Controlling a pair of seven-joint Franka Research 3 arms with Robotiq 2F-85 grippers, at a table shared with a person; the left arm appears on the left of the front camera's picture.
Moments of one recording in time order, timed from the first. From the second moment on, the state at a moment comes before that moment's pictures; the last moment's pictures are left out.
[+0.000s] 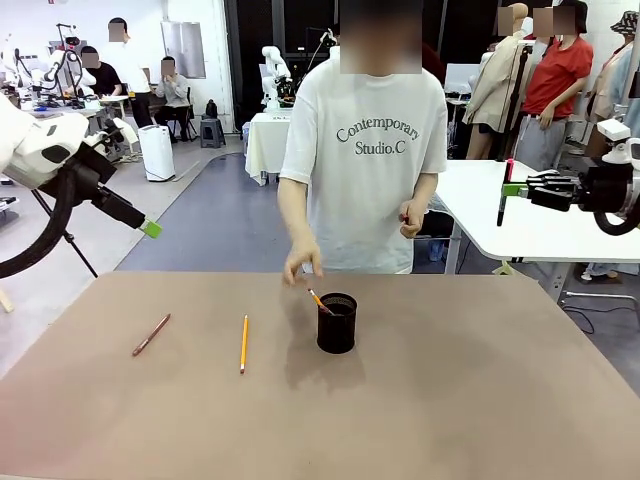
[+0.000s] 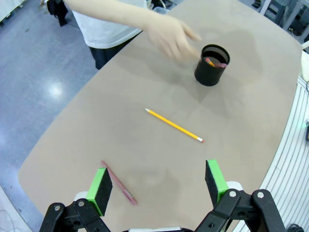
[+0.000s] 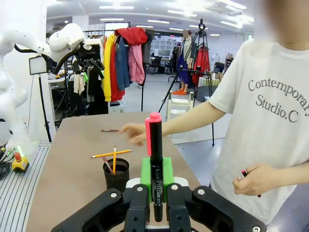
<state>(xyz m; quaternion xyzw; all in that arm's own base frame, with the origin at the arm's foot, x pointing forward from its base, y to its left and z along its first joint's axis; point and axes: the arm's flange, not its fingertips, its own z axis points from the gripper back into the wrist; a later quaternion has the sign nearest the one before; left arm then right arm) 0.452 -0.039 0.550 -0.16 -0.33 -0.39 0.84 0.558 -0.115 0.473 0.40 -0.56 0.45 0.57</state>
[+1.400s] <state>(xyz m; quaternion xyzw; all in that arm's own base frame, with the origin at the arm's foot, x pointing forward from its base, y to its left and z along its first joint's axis) 0.452 -0.039 0.550 -0.16 -0.33 -0.39 0.84 0.558 -0.115 0.473 0.40 -0.56 0.45 0.57</state>
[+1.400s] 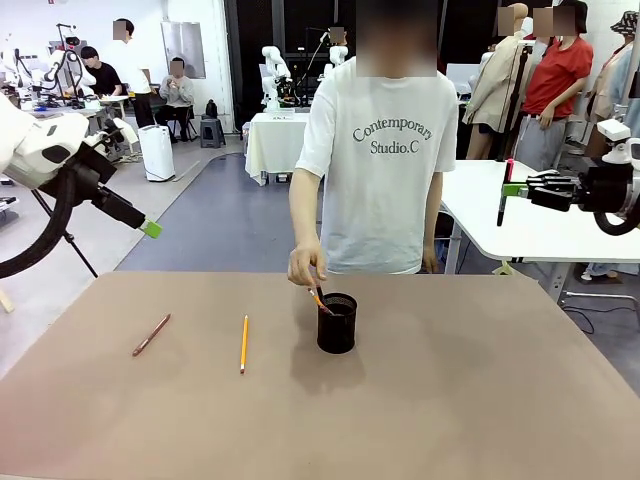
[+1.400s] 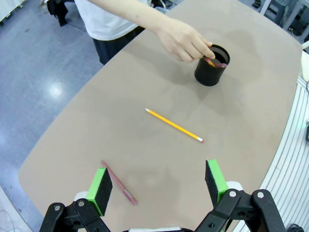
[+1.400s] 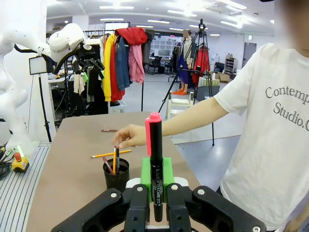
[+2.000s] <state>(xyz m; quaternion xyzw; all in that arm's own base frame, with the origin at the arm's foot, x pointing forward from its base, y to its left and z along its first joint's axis) 0.452 -0.039 0.550 -0.16 -0.33 -0.39 0.84 0.558 -0.115 0.473 0.40 -0.56 0.45 0.57</state>
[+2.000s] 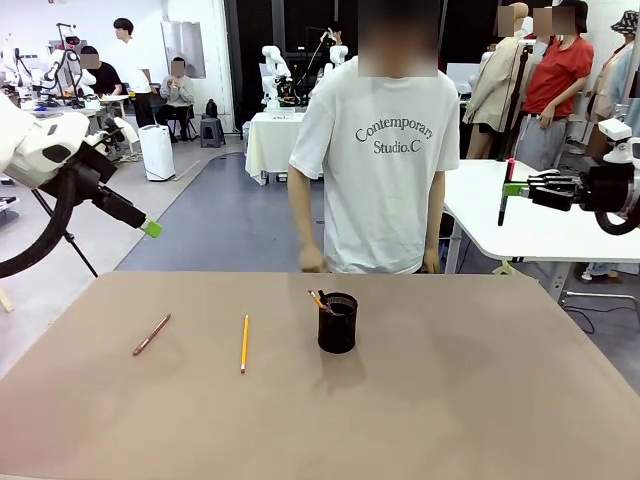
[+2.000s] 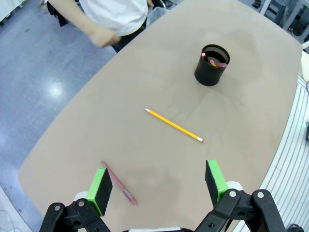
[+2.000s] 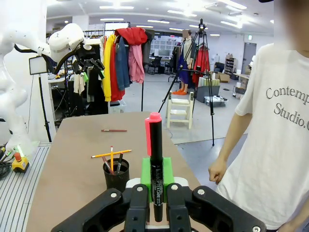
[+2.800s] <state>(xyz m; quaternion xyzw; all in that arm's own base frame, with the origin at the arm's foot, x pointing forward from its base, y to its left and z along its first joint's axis) 0.452 -0.039 0.550 -0.16 -0.33 -0.39 0.84 0.558 -0.115 0.473 0.40 -0.56 0.45 0.57</state>
